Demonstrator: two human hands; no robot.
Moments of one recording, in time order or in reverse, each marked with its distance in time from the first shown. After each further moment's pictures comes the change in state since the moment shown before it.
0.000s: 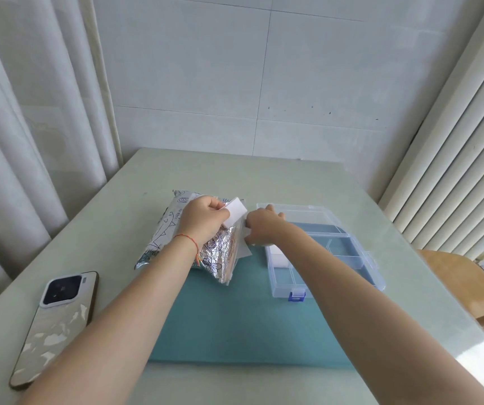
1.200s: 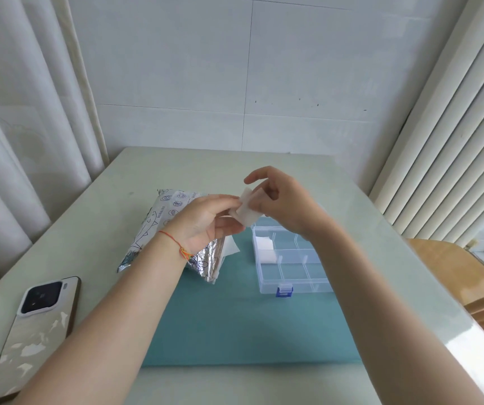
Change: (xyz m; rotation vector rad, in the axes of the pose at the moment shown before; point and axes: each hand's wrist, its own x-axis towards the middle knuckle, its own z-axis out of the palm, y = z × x) left_hand -0.027 0.036 0.008 -0.540 -0.491 -0.190; right_hand -0.082 0.034 -0.046 0.958 0.406 -0.249
